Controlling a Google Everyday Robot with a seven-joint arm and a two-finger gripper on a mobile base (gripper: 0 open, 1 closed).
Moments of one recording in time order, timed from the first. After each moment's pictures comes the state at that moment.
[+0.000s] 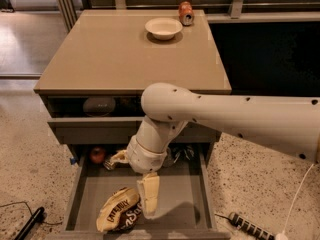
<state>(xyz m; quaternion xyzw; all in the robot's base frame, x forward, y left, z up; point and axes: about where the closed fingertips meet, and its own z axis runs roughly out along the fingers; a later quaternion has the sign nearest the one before) 0.393 0.079 0.676 -0.85 0.45 0.27 0.11</state>
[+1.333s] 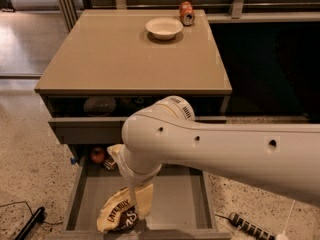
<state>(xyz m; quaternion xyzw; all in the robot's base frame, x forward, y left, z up) 0.401 0.083 0.699 -0.86 0.47 0.05 0.18</state>
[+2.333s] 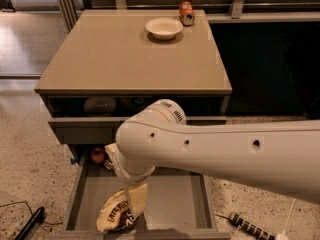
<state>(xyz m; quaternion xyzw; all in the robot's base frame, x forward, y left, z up) 0.411 0.098 0.689 -0.85 0.49 0.03 0.19</state>
